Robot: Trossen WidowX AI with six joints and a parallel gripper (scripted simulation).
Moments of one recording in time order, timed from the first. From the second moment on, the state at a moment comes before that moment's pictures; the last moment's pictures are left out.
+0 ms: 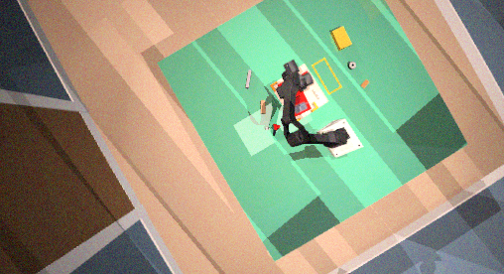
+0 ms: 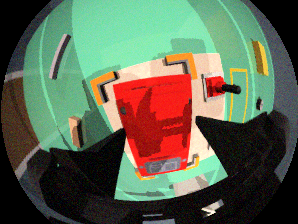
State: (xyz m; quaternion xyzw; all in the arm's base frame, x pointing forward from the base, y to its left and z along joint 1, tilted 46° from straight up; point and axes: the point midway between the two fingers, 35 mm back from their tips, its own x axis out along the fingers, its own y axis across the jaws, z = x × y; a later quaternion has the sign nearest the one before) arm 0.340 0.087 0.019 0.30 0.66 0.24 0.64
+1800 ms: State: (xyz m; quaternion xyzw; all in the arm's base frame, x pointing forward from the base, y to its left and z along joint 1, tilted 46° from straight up) arm 0.340 0.091 0.015 0.31 0.66 0.24 0.64
